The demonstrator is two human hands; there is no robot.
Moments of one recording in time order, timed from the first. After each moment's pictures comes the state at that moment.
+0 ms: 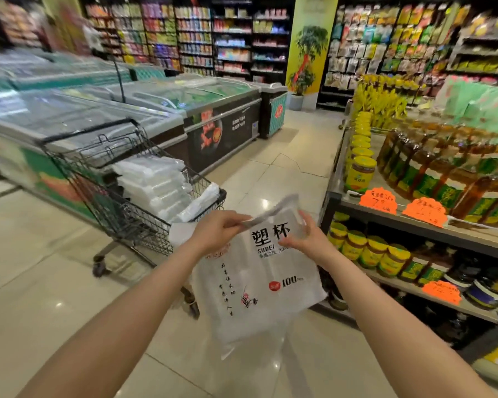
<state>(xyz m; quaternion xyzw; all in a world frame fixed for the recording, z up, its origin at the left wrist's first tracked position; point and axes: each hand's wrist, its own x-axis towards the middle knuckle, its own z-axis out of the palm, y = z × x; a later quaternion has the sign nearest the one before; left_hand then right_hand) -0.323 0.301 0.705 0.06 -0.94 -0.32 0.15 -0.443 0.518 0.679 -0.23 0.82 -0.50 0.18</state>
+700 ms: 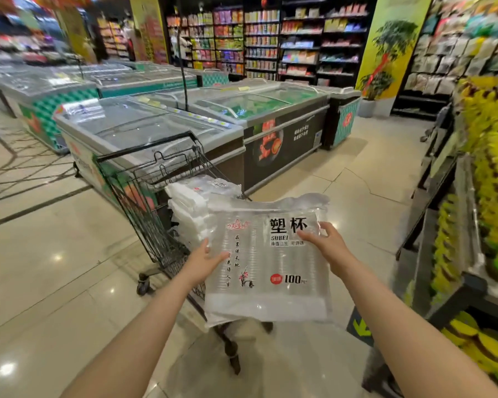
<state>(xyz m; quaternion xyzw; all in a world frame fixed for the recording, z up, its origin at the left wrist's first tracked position) -0.423 0.021 0.631 0.38 -0.77 -0.50 0.11 -0.634 0.228 0.663 -0.17 0.73 -0.60 0.28</state>
